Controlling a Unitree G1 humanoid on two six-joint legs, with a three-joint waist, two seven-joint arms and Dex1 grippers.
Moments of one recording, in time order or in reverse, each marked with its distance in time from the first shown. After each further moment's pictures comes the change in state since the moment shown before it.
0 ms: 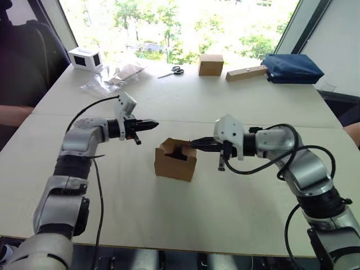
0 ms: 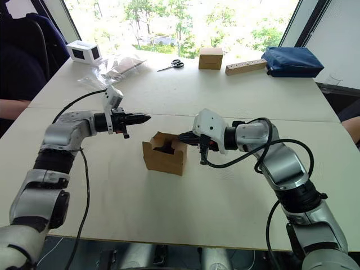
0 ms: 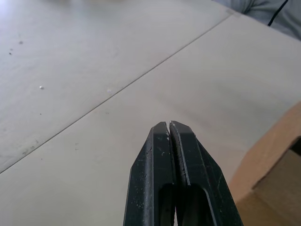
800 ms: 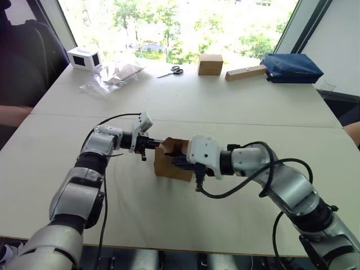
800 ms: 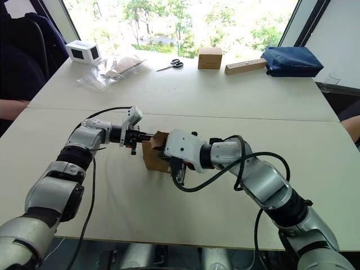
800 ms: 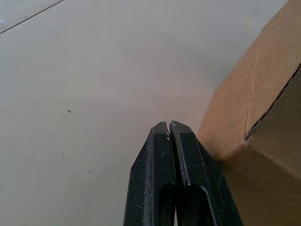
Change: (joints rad) left arm -0.038 -0.065 -0.087 0.200 0.128 -0.117 -0.242; right arm -0.002 0.067 0.278 -0.155 -0.088 0.194 -0.218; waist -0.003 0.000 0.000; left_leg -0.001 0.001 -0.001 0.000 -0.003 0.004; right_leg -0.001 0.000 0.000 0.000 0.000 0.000
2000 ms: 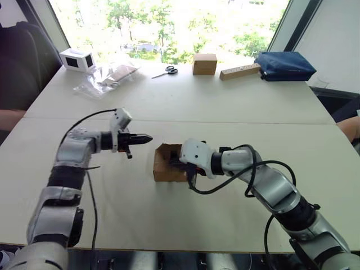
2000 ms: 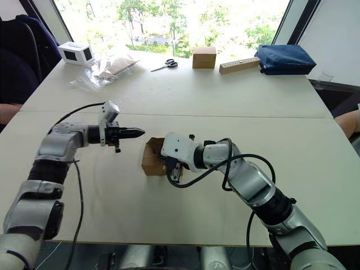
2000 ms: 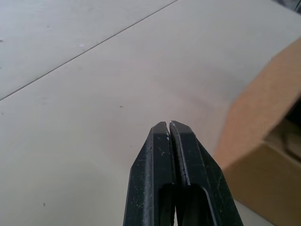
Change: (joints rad) left arm 0.250 0.178 0.192 -0.510 -0.174 0.308 0.139; right arm 0.022 0.085 0.017 0.121 -0.077 -0.059 0.013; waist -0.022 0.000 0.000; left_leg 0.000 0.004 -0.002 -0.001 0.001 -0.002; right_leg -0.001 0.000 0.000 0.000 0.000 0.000
